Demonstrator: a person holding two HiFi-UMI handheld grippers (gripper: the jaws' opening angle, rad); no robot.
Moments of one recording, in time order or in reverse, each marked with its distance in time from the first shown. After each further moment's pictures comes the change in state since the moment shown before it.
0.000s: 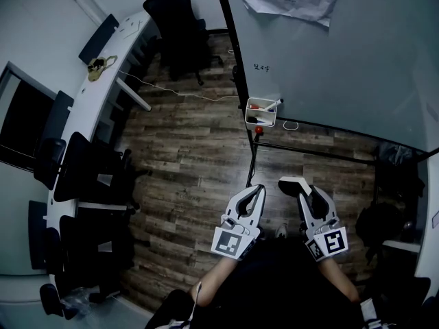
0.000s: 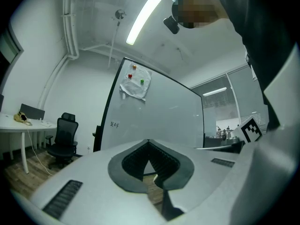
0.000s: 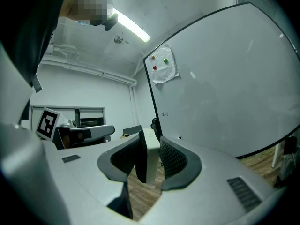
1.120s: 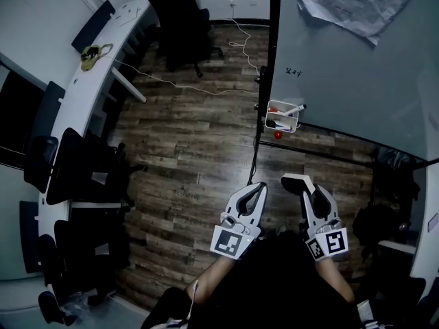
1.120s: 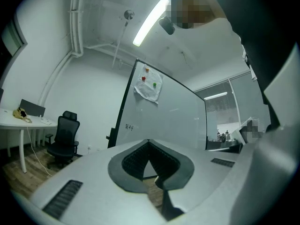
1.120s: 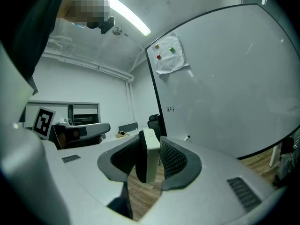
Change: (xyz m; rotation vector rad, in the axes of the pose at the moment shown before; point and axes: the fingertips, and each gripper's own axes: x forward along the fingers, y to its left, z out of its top) left arm -0.007 0.091 0.013 -0.045 -0.016 -0.017; right arm 0.076 0.034 -0.011 -0.008 0.035 -0.067
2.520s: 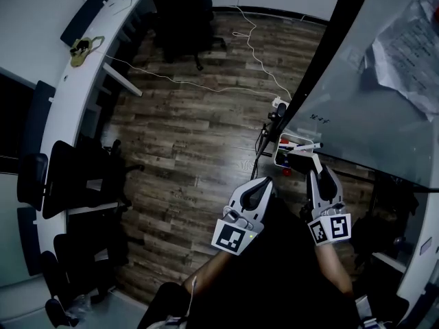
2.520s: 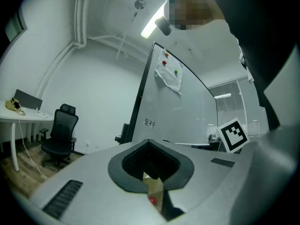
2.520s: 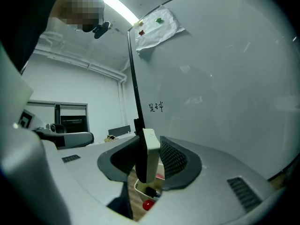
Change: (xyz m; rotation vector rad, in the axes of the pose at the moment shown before) left arm 0.131 0.107 -0.012 -0.048 0.022 -0.005; right arm 0.187 -0.088 0.025 0.018 -0.035 -0.053
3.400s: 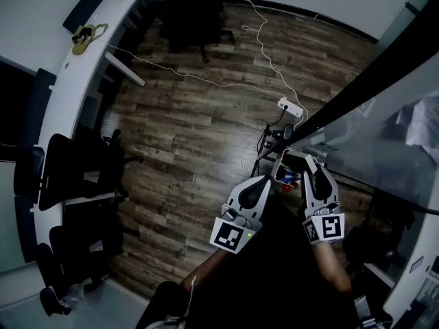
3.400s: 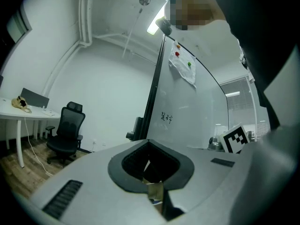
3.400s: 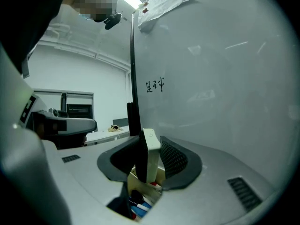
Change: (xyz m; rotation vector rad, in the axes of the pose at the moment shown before) left arm 0.043 0.041 -0.015 -0.032 0.025 0.088; right arm 0.063 -0.017 -0.028 -0.108 0.093 0.084
